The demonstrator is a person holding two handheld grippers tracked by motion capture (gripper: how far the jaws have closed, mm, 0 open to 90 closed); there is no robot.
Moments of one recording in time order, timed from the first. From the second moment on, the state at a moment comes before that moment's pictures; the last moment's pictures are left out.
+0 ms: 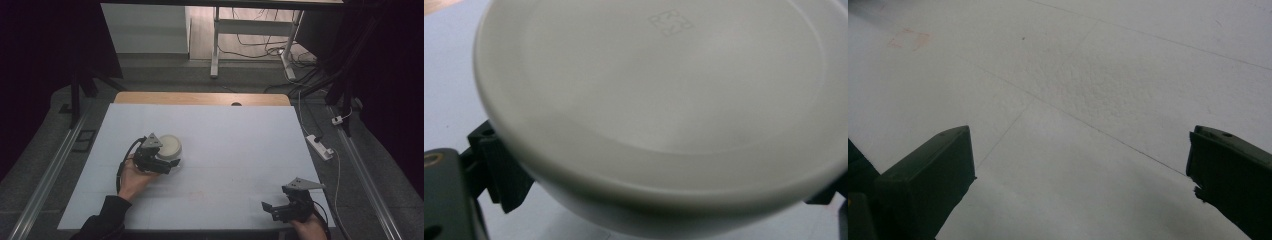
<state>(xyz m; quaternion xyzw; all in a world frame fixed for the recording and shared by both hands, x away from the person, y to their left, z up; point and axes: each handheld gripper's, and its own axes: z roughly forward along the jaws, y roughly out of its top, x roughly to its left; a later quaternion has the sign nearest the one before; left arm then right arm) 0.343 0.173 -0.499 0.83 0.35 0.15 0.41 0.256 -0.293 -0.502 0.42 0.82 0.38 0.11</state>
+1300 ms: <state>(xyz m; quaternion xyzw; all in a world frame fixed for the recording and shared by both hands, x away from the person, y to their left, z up) 0.331 0.108 -0.463 0.87 0.26 0.11 0.41 0.256 -0.294 -0.502 0.42 0.82 0.38 0.11</state>
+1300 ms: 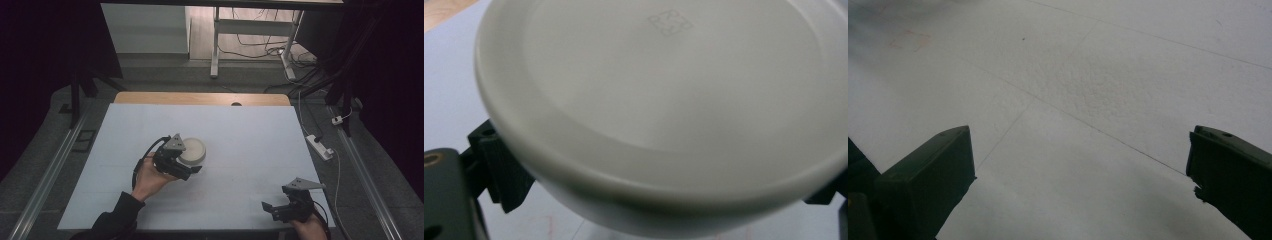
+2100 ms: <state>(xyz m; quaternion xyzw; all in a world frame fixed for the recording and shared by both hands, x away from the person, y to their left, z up) 0.316 0.080 -0.460 0.88 0.22 0.09 0.42 0.255 -0.294 -0.502 0.42 0.82 0.38 0.11</state>
